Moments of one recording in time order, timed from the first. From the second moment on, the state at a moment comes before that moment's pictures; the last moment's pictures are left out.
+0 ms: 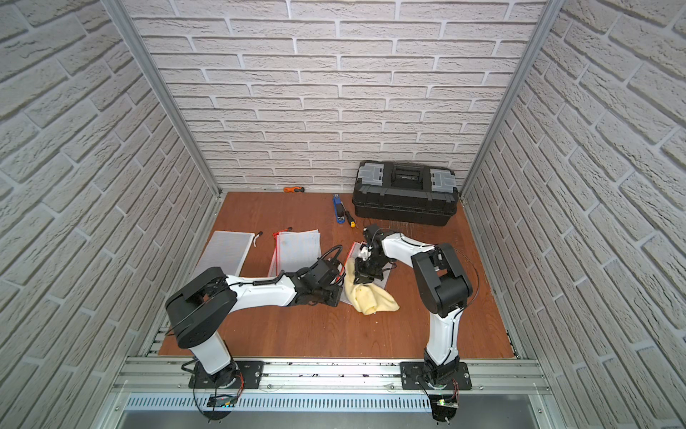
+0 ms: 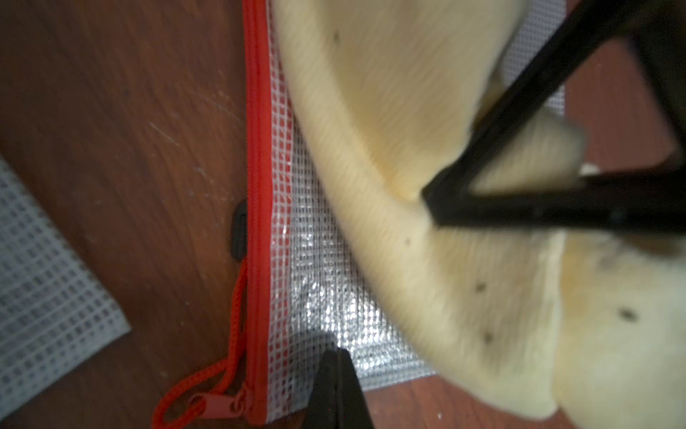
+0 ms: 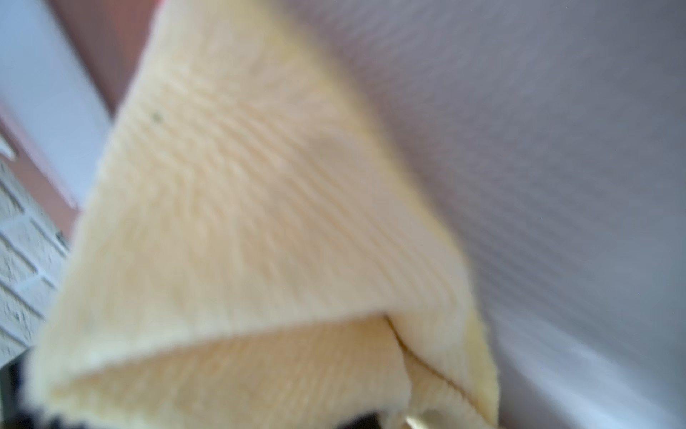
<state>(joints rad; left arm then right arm) -0.94 1.73 0.88 -0.16 0.03 -0.60 0.40 1.94 1.23 -0.80 -0.54 0.46</state>
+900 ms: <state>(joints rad) -0.94 1.73 0.88 -0.16 0.03 -0.60 0.15 2.03 1.44 -0.94 -0.45 0.39</state>
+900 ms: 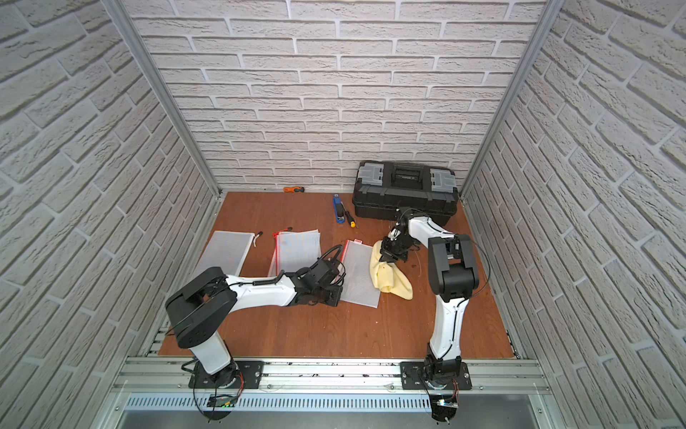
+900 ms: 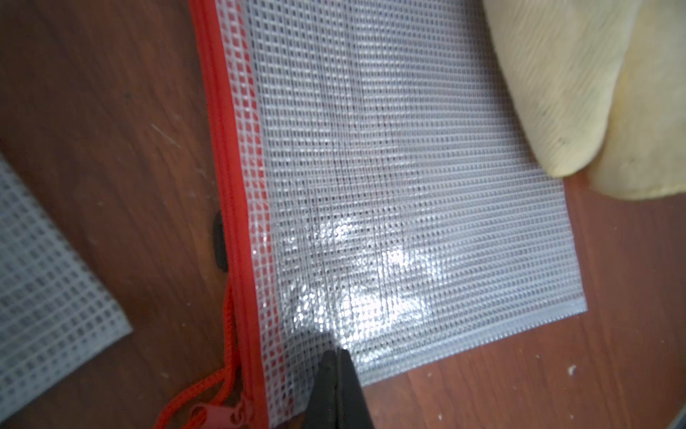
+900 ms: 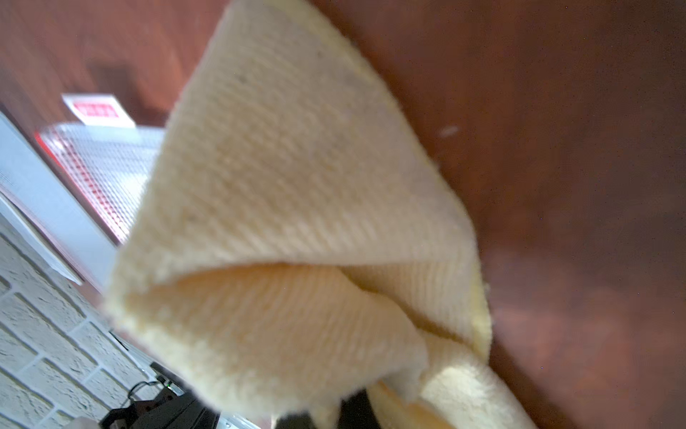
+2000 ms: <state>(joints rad) -0.94 1.74 0.89 -0.17 0.04 -0.59 0.10 1.91 1.34 -0.93 -0.46 0.38</state>
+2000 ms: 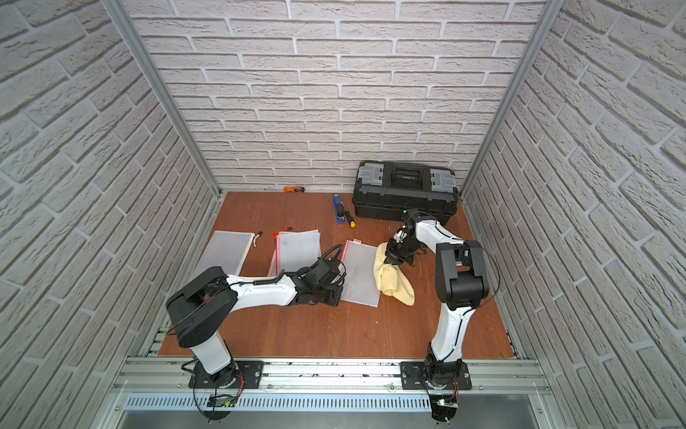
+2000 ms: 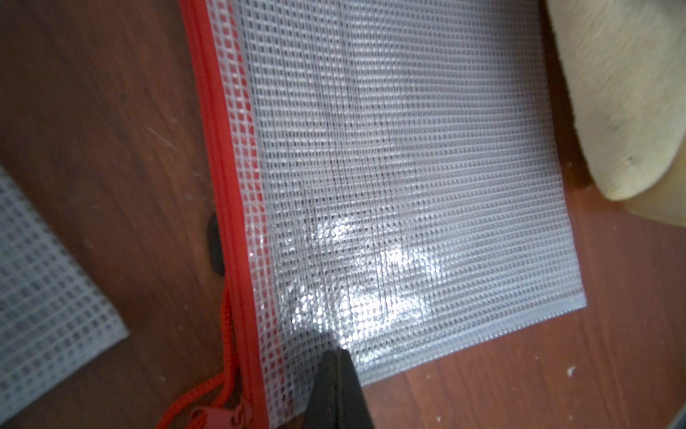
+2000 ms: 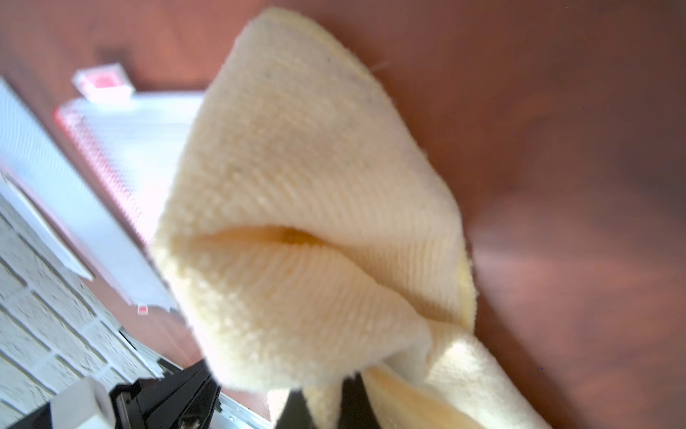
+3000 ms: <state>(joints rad) -0.95 1.76 0.95 -0.22 0.04 -0.57 0.05 1.59 0.98 -0.85 -0.45 0.45</state>
